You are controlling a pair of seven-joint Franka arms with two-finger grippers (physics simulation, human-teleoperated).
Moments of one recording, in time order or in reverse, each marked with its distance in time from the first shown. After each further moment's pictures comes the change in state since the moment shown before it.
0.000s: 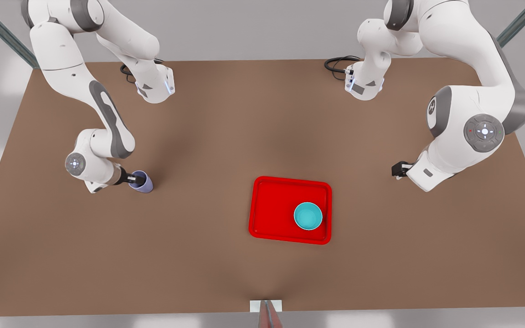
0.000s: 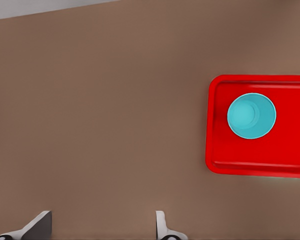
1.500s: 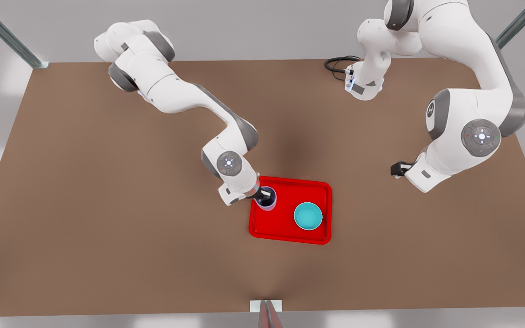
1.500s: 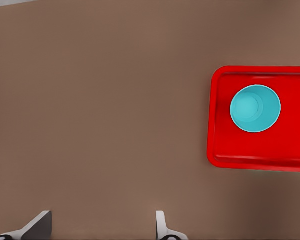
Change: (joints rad) left arm 0.002 -0.001 0.000 -0.021 0.000 -0.013 0.000; right arm 0.849 0.518 -0.031 1.106 -0.066 -0.255 0.770
